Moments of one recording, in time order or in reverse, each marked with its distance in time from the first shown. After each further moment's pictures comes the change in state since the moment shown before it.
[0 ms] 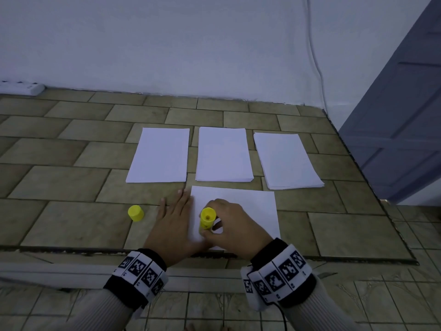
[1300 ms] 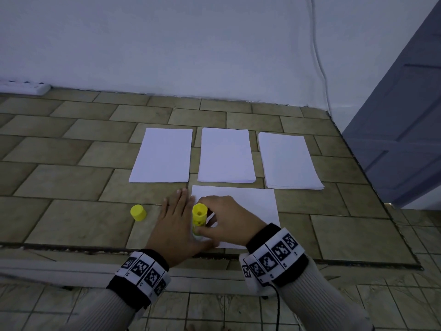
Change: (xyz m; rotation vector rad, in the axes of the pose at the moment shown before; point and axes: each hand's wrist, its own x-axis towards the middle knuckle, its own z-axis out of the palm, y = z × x) left_hand -0.001 0.002 -0.004 0.011 -0.029 -0.028; right_hand 0.023 -0.004 -0.007 0.021 -0.137 -0.112
